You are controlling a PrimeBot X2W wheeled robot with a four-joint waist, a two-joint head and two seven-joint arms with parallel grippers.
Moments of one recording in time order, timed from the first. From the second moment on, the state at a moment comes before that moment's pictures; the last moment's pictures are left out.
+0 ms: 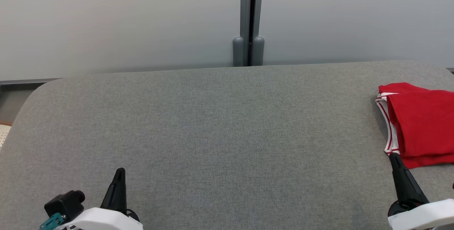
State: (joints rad) left arm 0.03 0.16 -0.18 0.19 -0.72 0.07 -0.12; right arm 0.10 -0.14 -0.02 -0.01 0.69 0.13 0.08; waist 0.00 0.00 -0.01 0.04
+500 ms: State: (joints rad) left arm 0.01 0.14 -0.13 0.20 -0.91 0.03 -0.08; right arm 0.06 -0.12 -0.04 0.05 0.89 0.13 0.09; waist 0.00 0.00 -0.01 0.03
